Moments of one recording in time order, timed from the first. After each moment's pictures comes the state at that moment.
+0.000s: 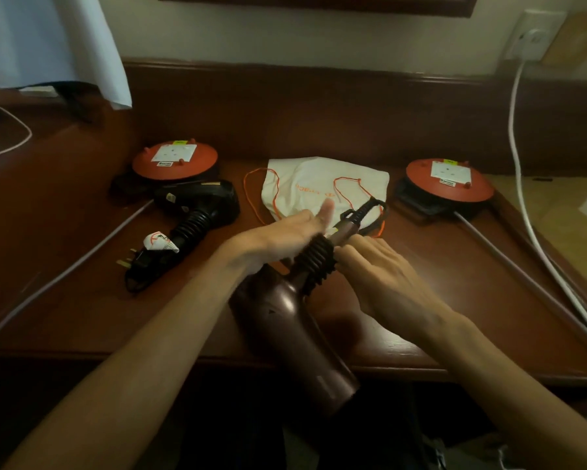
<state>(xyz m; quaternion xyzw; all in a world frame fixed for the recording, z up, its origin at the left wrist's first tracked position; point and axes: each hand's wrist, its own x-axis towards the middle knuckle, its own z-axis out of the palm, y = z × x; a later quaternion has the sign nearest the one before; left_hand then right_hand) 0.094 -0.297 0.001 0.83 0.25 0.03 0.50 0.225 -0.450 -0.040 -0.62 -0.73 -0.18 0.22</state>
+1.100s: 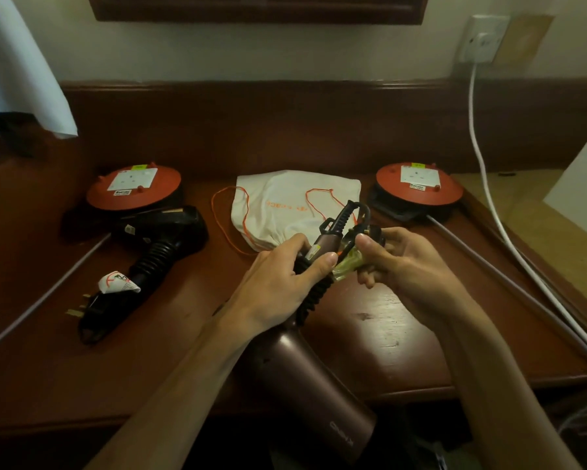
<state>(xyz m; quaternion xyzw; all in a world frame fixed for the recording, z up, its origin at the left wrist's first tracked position) 0.111 -0.319 -0.026 0.88 0.23 0.22 0.36 0.264 -0.456 -0.009 -0.60 -0.30 0.35 0.65</state>
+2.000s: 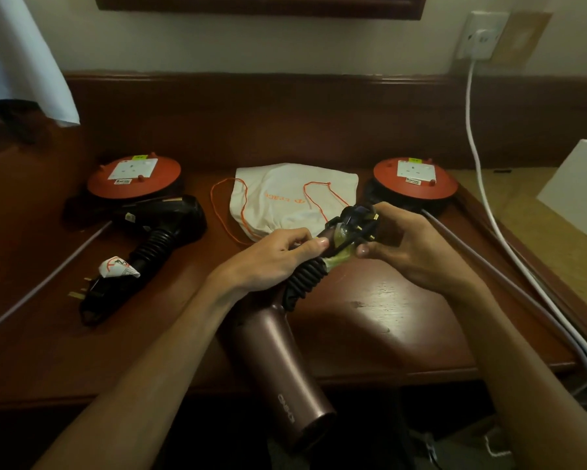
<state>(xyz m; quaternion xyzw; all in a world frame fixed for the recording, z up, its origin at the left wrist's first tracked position) 0.124 -0.294 -0.026 0.83 0.14 0.09 0.54 0.303 -0.467 -0.006 -0.70 -0.57 0.16 0.41</state>
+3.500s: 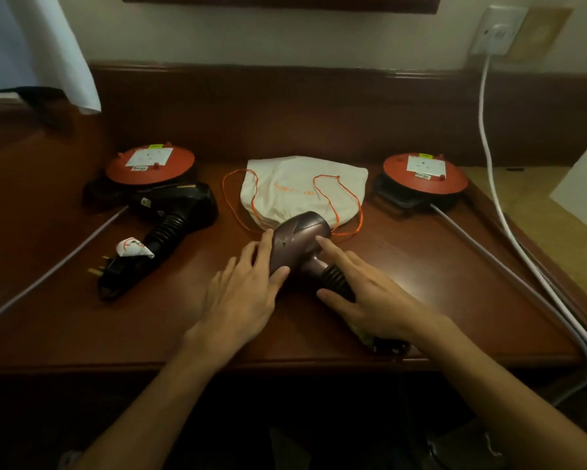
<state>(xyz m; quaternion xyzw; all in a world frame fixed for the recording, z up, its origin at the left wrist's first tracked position) 0.061 -0.328 -0.075 0.91 0.37 0.15 0.12 0.244 -0.466 -0.058 -0.75 -0.63 0.12 0.17</state>
